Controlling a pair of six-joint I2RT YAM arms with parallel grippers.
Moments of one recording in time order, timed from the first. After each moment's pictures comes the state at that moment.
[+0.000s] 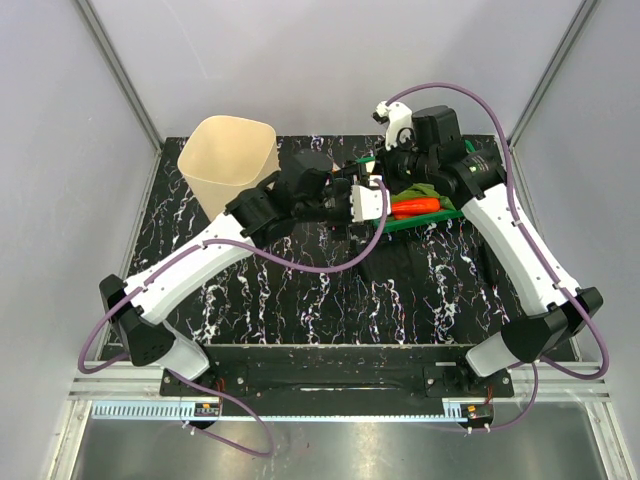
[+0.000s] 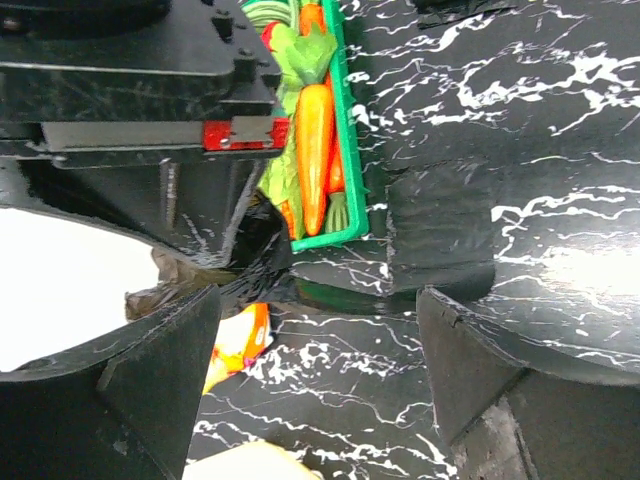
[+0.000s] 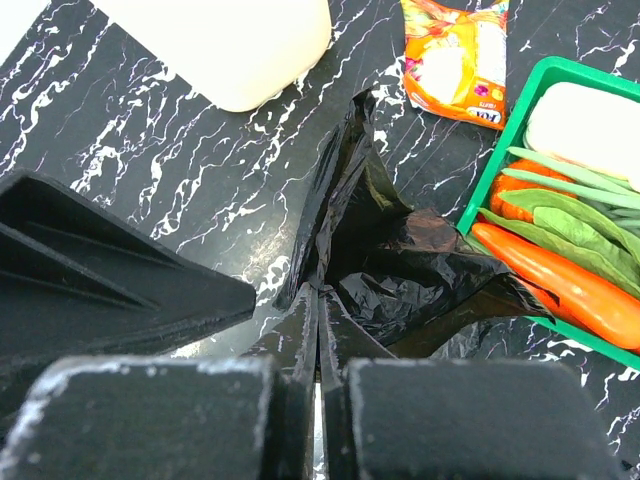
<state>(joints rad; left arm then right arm) -0.88 1.51 1.63 -0.58 0.26 0.70 0.49 1.51 1.78 -0.85 -0.28 0.02</state>
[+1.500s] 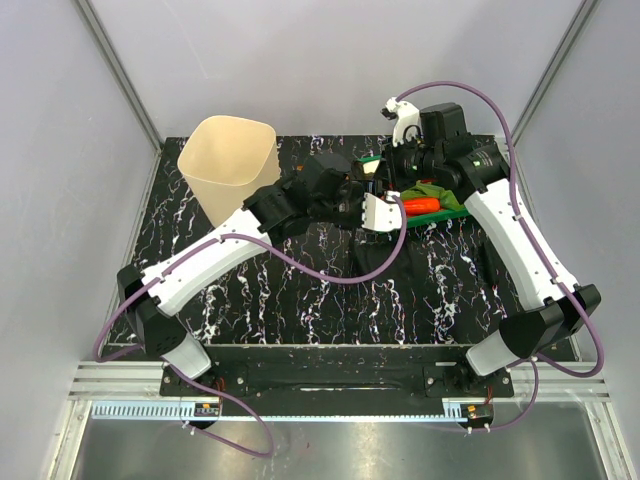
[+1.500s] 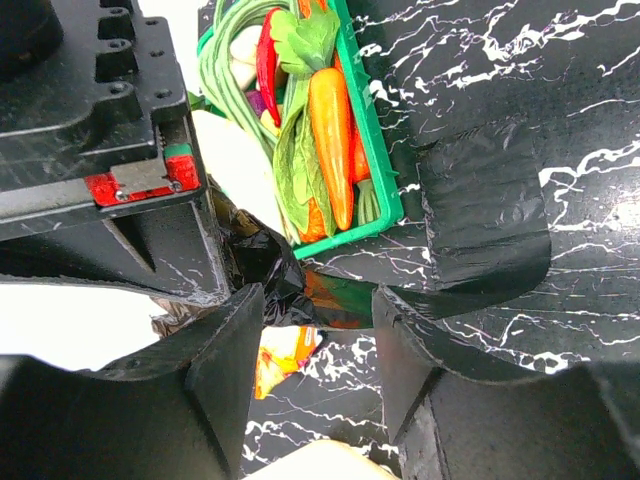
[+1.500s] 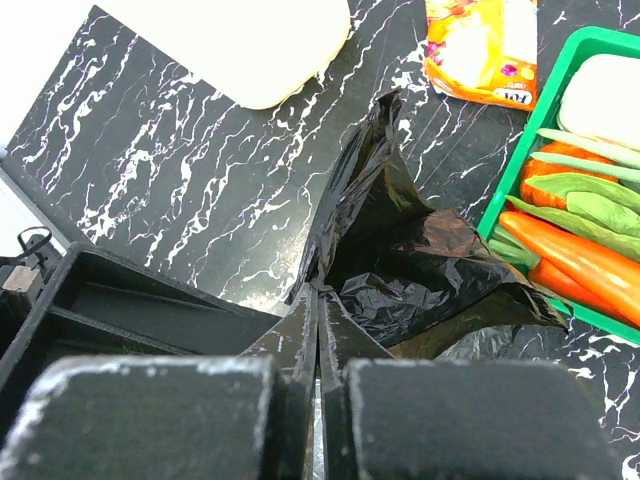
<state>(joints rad) -0.91 1.60 1.68 -0.61 0.20 0.90 0.42 1.53 1.78 -0.86 -0.38 0.08</state>
